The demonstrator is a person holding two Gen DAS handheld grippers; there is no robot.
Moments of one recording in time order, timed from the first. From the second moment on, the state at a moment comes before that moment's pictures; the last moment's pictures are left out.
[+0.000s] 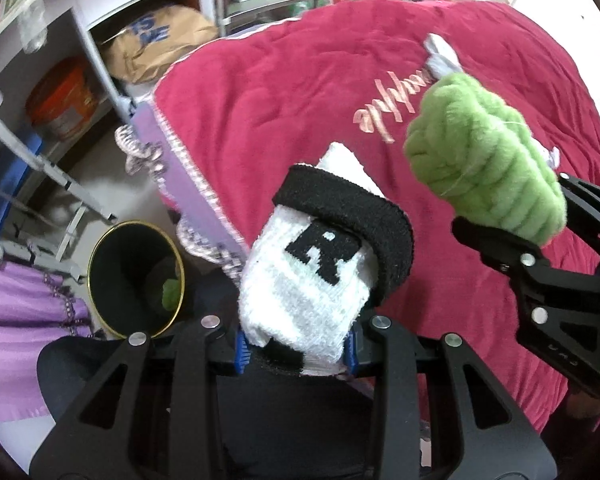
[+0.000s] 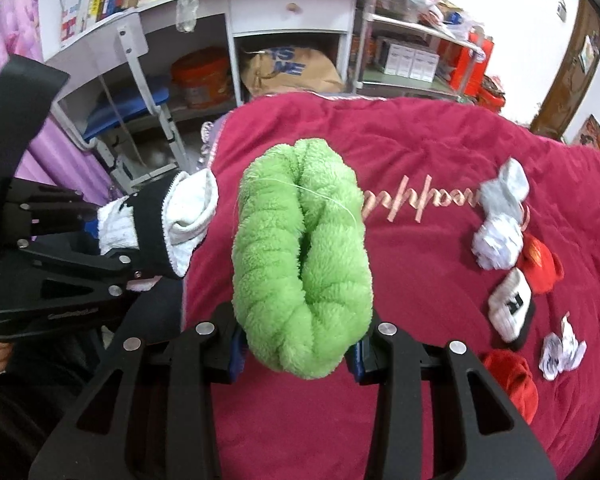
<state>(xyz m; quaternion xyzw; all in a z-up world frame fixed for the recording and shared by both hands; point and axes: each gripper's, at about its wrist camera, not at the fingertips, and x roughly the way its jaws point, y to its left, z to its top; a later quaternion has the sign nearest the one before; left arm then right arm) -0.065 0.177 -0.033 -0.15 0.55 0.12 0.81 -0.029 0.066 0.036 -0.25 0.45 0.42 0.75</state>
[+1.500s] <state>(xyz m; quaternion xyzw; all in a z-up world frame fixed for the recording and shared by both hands) -0.188 0.388 -0.093 -0.30 0.55 0.30 0.72 -0.120 0.343 -0.018 -0.32 0.43 0.59 0.61</state>
